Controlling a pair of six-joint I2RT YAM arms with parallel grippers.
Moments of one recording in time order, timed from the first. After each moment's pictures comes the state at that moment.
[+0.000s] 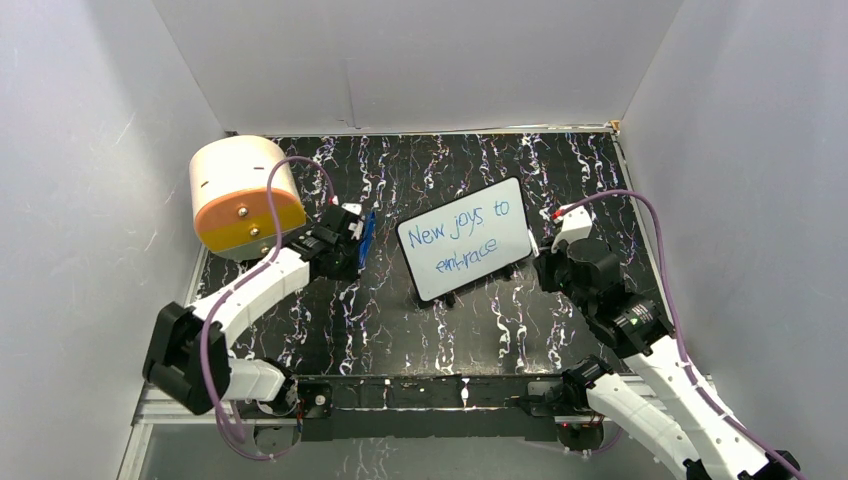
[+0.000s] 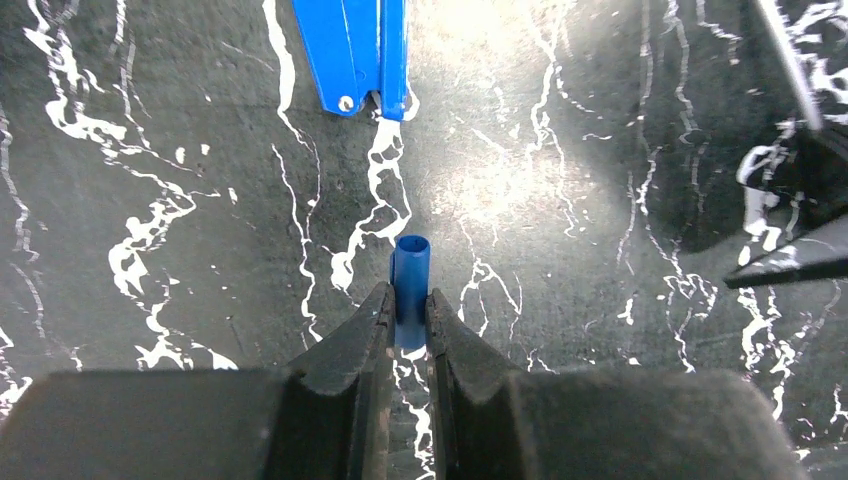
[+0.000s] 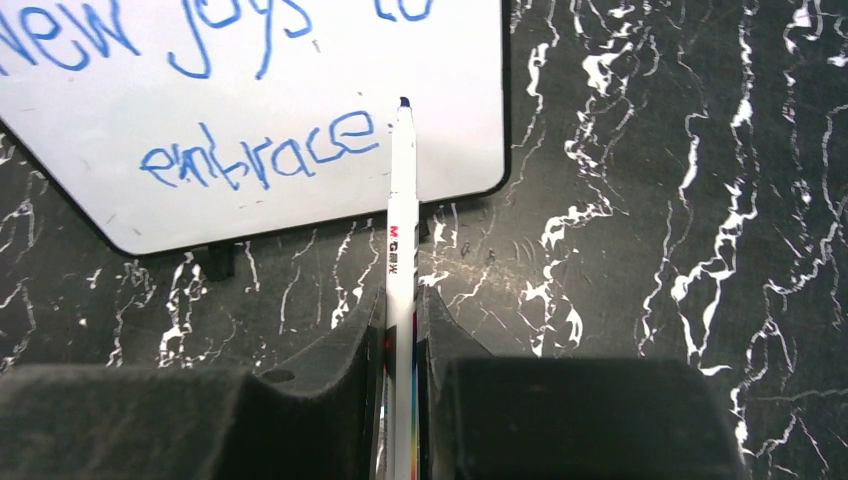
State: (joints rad) left arm -0.53 1.35 0.90 -0.65 -0.14 -0.36; right arm 0.58 0.61 0.75 -0.64 0.24 0.17
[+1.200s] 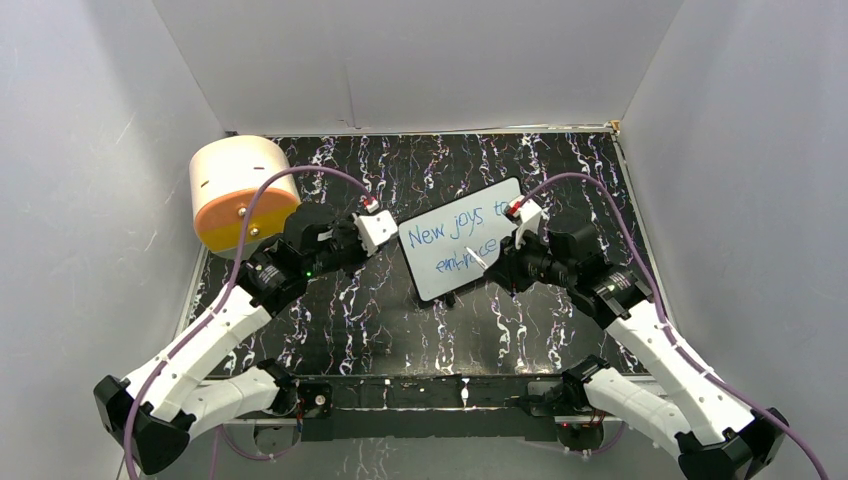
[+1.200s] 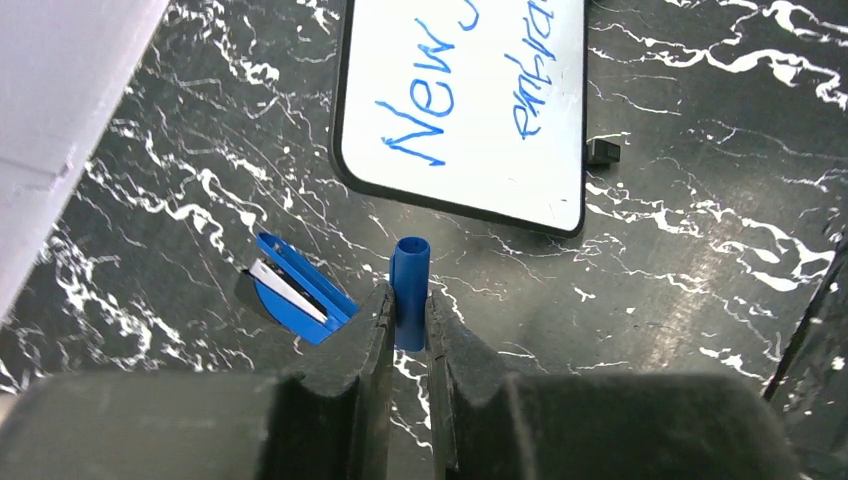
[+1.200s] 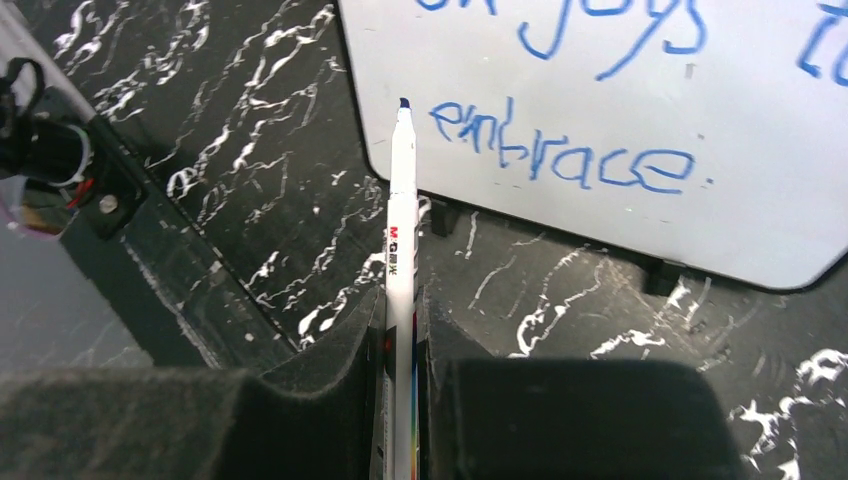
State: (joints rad) left arm -0.66 0.98 0.96 -0.51 0.20 0.43; right arm 0.58 0.82 0.84 -0.59 -0.32 0.12
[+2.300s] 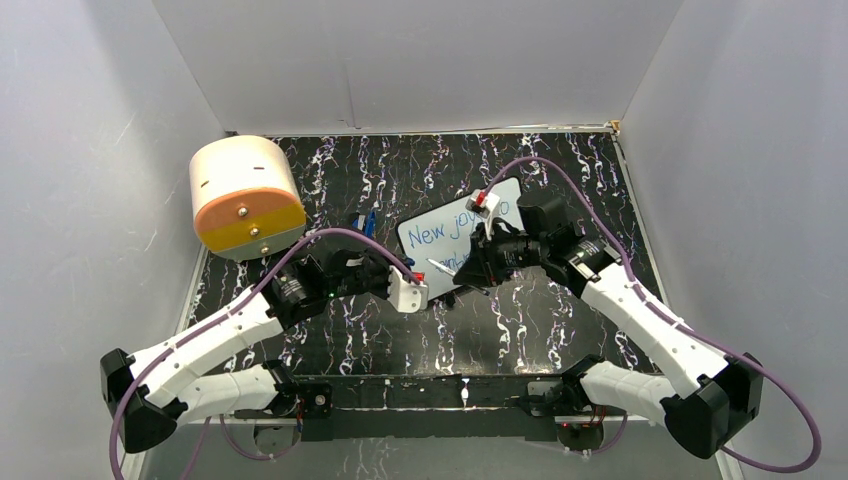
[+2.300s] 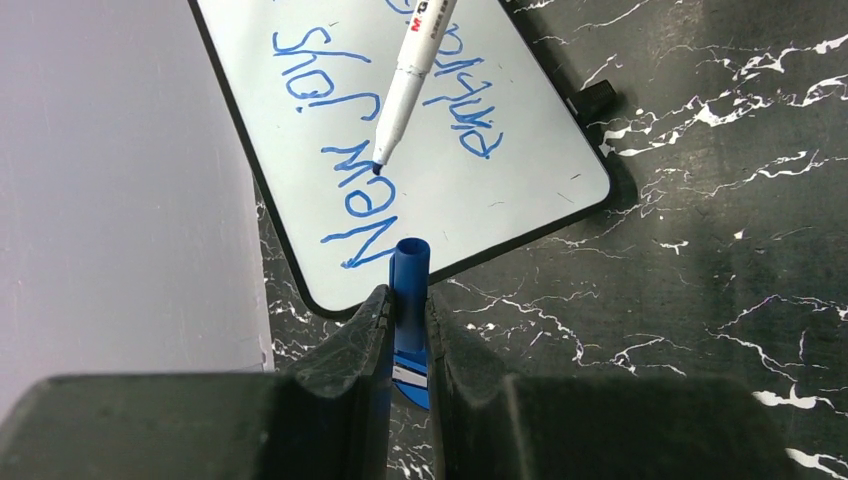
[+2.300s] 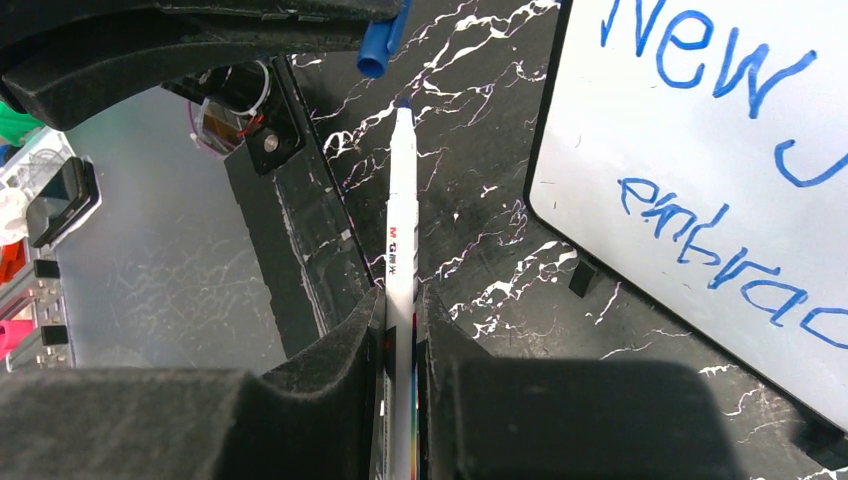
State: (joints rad) left arm -0.91 1.01 0.93 -0.48 0.14 1.04; right arm 0.62 1.06 0.98 -0.54 -0.70 0.08
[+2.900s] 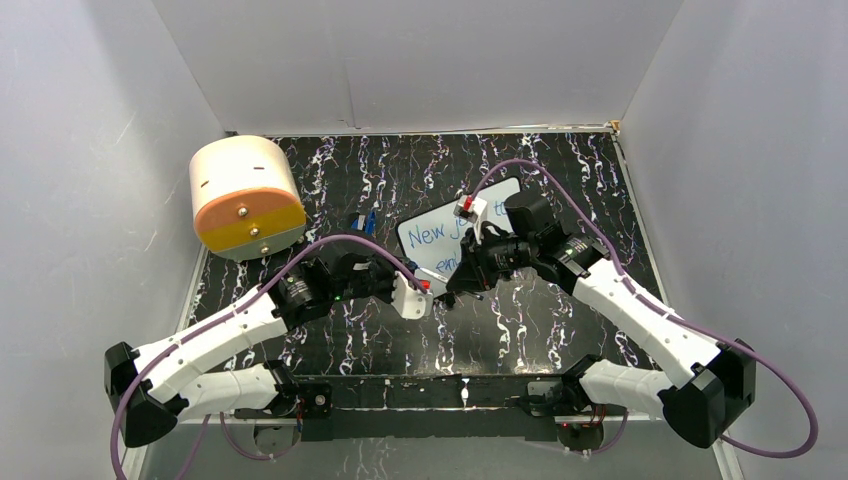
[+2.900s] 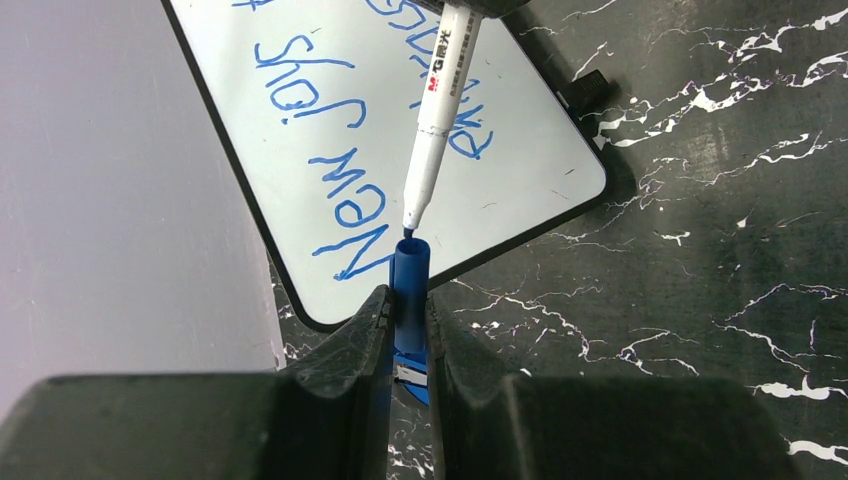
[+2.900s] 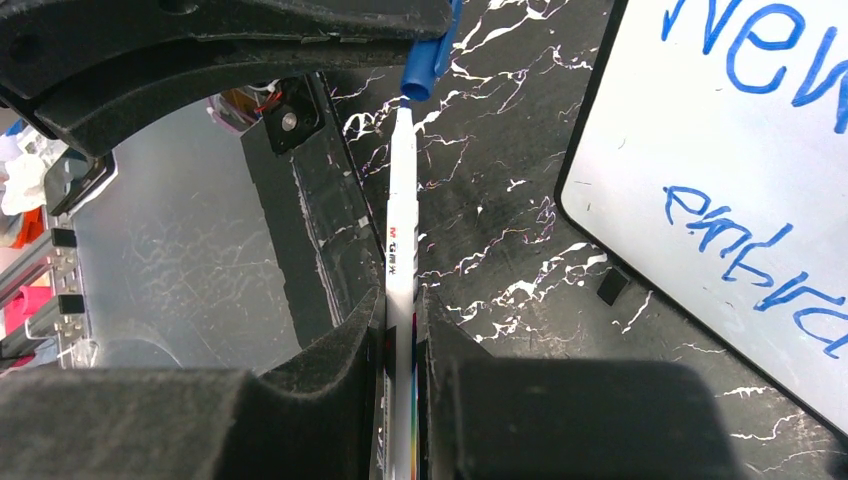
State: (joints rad) left arm -0.95 1.03 0.93 -0.48 0.10 1.09; right arm 0.67 1.11 0.99 -0.54 -0.72 0.07
